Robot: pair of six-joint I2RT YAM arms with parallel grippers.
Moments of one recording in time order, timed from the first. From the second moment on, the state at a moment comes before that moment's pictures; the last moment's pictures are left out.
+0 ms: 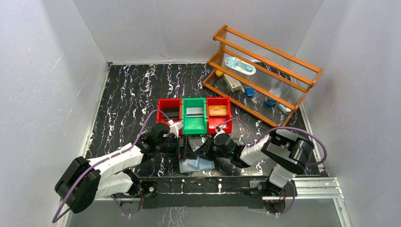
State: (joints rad) left arm -0.69 1.10 0.40 -0.07 0.54 -0.71; right arm 1.04 1.63 0.38 0.70 -0.07 1.35
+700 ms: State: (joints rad) left arm -0.72 1.17 0.34 0.10 0.57 -0.79; right arm 1.04 1.68 0.38 0.78 -0.10 1.39
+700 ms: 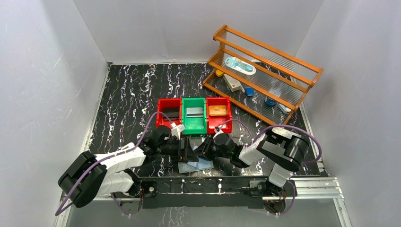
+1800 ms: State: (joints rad) left arm -0.82 1.42 0.49 0.30 0.67 -0.82; right arm 1.03 0.93 0.33 -0.02 0.28 1.41
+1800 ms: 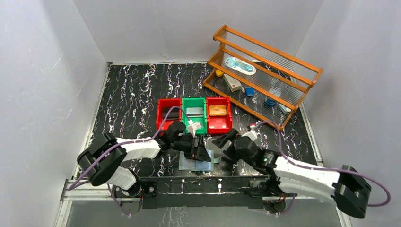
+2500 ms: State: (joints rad) left arm -0.83 0.98 0.66 -0.43 -0.05 -0.70; right arm 1.04 0.97 0.50 -0.22 0.29 1.21
